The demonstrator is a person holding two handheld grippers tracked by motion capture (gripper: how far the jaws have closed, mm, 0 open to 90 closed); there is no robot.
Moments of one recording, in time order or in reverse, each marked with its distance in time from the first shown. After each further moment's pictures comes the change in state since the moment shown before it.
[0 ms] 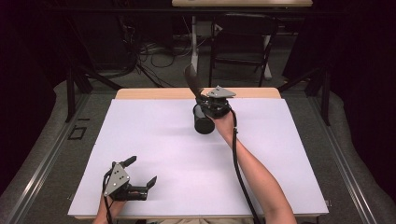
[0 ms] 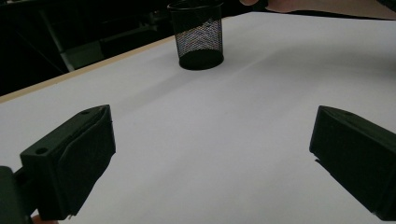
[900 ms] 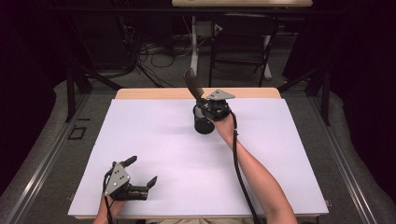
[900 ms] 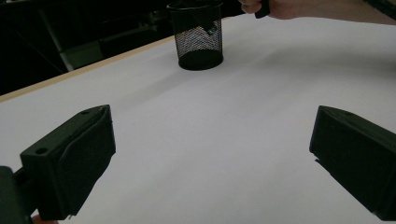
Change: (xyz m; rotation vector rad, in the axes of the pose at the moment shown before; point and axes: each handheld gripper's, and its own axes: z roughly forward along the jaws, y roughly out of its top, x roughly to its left) left arm 0.000 0.000 0.001 0.001 -0.001 -0.008; right arm 0.000 -0.011 0.003 0.034 0.004 0.000
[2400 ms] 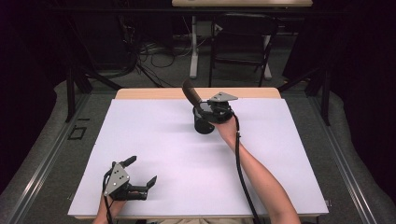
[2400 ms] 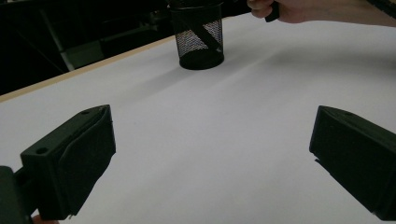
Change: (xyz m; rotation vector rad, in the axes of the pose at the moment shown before) left arm 0.000 0.000 -0.001 0.000 0.001 0.007; right arm -0.005 -0.009 -0.008 0.055 0.001 0.055
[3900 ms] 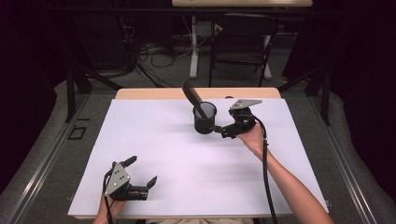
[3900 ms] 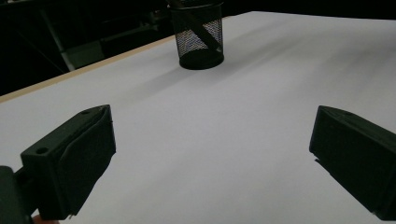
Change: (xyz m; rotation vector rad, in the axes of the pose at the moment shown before) left arm -0.001 0.000 0.000 0.002 0.002 0.000; right arm -0.014 -0.006 -0.089 0.145 0.154 -0.018
